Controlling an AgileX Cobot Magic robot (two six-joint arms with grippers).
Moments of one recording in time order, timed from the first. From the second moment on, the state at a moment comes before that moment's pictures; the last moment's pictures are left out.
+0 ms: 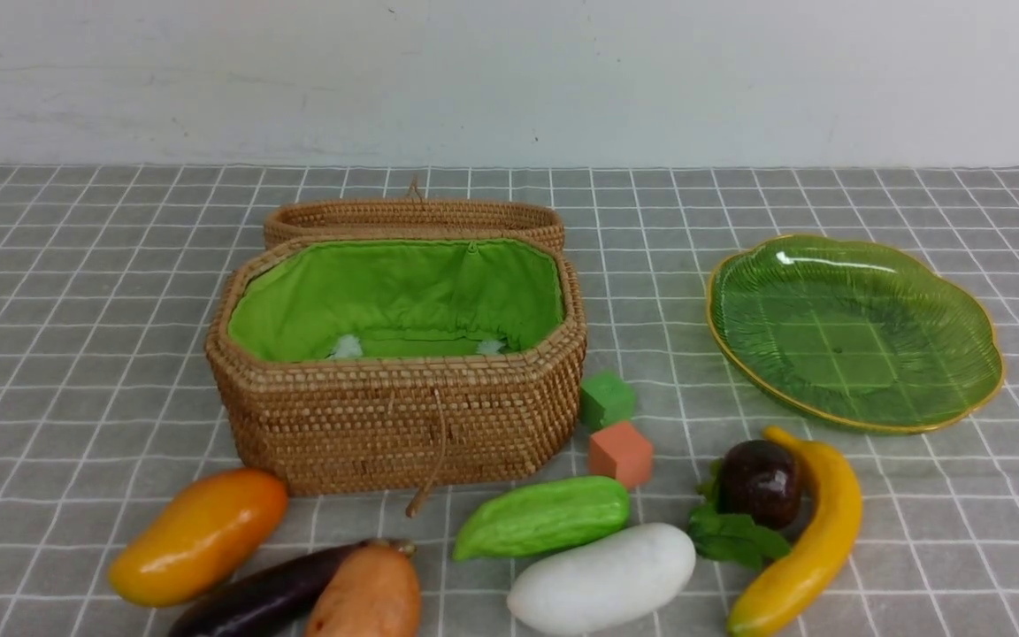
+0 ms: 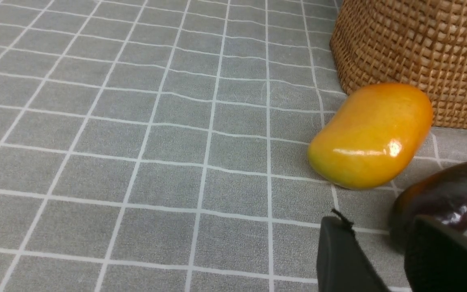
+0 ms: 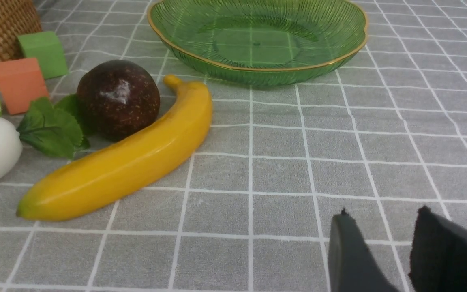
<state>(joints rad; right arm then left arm) -0.01 -0.01 0.02 0.05 0.39 -0.09 0.00 -0.01 0.03 0.02 0.38 -0.18</state>
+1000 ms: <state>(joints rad) -0.01 -0.01 0.02 0.05 0.39 -0.09 0.00 -0.01 0.03 -0.28 -0.13 -0.35</state>
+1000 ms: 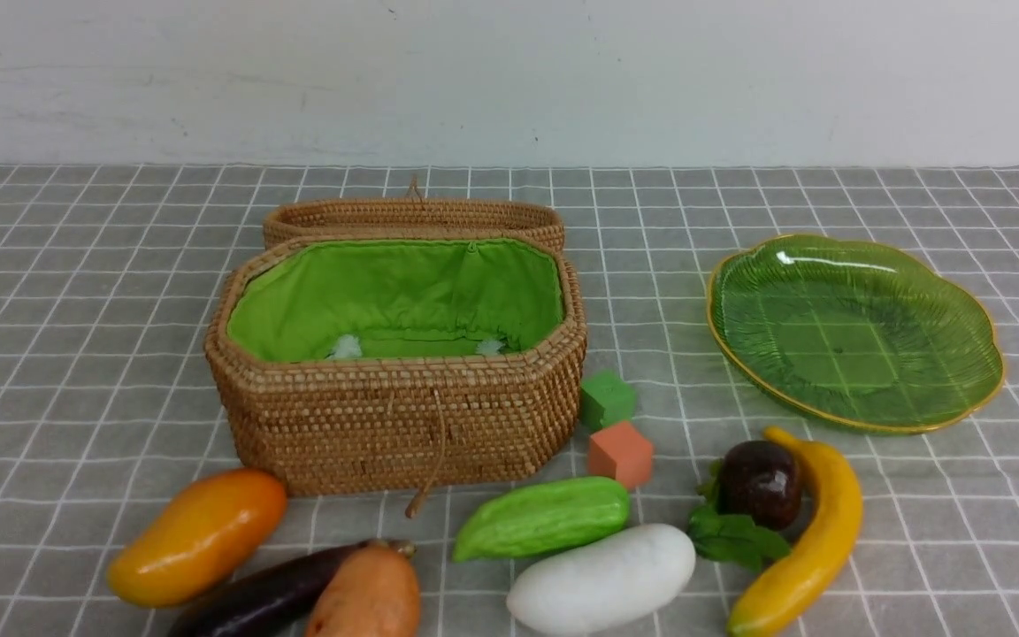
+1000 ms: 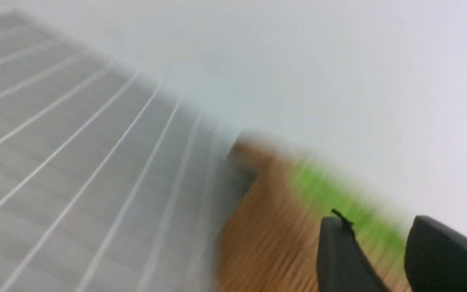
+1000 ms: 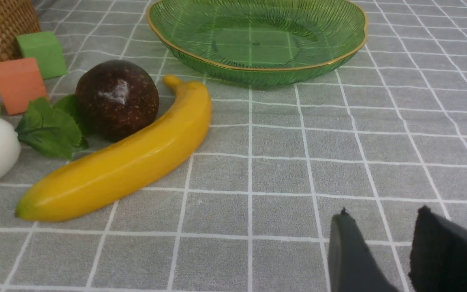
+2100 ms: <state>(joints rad) -0.01 -0.01 0.02 0.05 0.39 -0.09 0.00 0.90 -0.70 0.10 0.57 -0.35</state>
